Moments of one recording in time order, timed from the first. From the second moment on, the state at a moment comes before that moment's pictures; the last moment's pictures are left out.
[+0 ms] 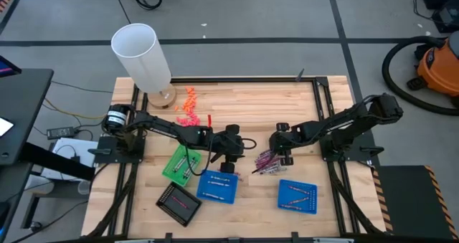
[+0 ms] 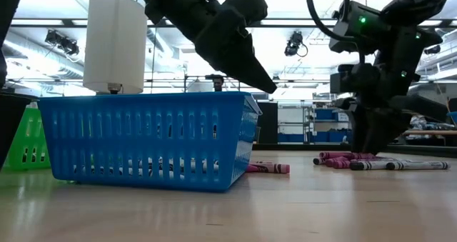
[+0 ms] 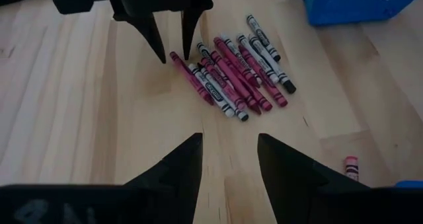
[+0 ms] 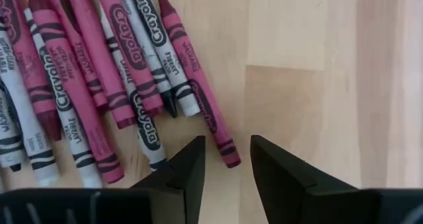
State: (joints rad) left arm -0.11 1.82 1.18 -0.04 -0.10 0.15; right arm 0.08 1.39 0.55 -0.38 0.17 0.00
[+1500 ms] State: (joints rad) left arm -0.11 1.77 1.19 -0.13 -0.21 -0.01; right arm 0.10 1.32 0.64 -0.17 0.13 -0.05
